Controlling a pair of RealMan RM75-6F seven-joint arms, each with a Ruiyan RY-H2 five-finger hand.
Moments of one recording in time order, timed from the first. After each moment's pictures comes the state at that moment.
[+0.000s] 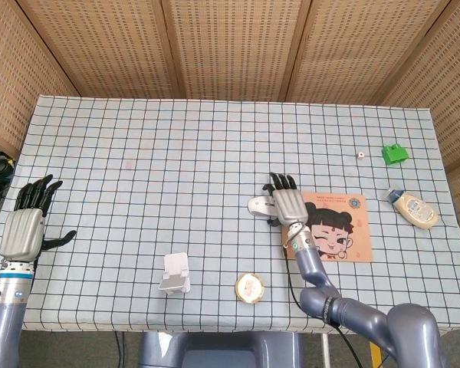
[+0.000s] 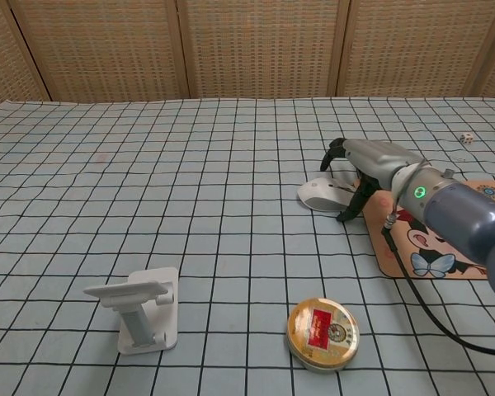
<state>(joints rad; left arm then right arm) -0.29 -1.25 -0.14 -1.68 1.28 1.40 0.12 0.78 -1.92 0.32 -0.94 -1.02 0.91 -0.29</state>
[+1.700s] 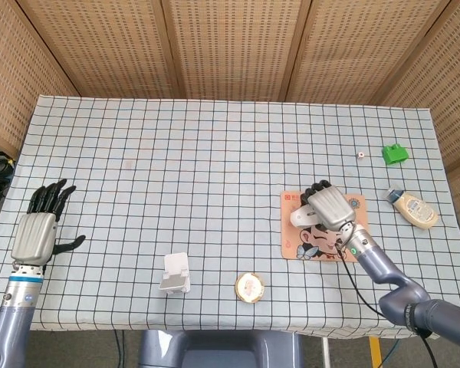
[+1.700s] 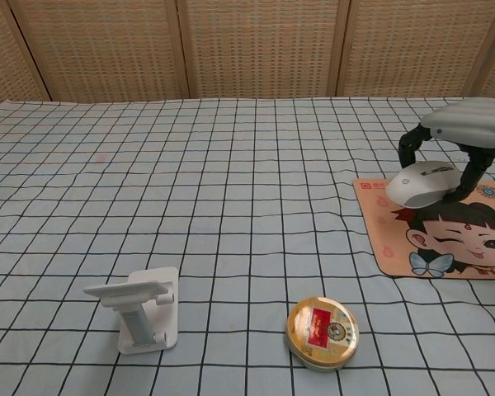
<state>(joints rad) -0.29 -1.28 -0.13 -1.68 1.34 1.39 0.19 0.72 -1.38 0.07 -1.23 -1.45 0.89 -0.05</state>
